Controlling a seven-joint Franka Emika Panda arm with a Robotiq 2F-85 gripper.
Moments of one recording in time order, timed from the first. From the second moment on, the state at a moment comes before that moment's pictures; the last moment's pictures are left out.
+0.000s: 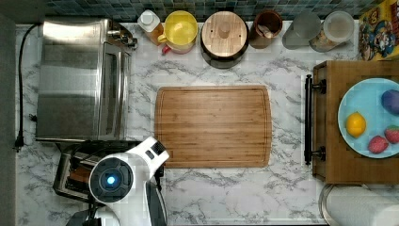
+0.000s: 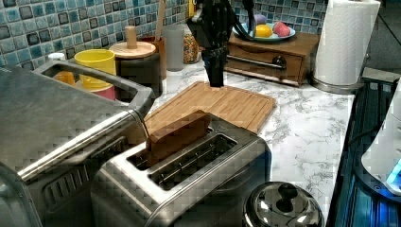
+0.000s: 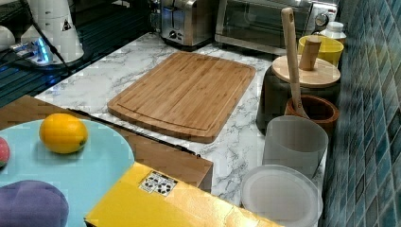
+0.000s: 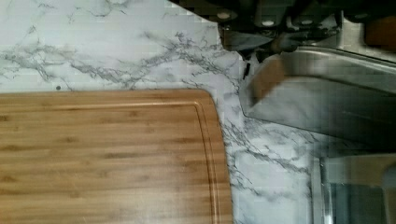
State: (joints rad) arm 0.16 -0.31 0.27 -2.42 0.22 0.46 -0.42
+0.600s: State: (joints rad) arm 0.17 -0.37 0.26 -2.52 0.22 0.36 -0.53
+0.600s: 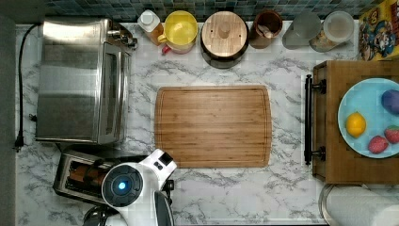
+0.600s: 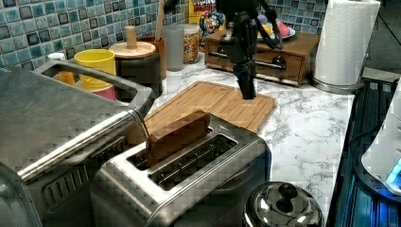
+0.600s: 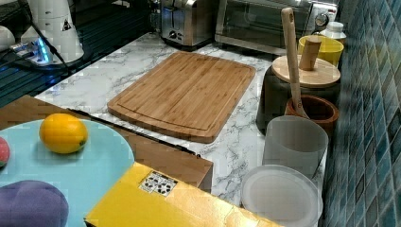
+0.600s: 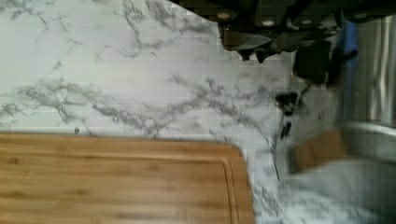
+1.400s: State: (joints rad) arm 0.20 -0.37 0.31 -2.57 0.32 0.44 -0.60
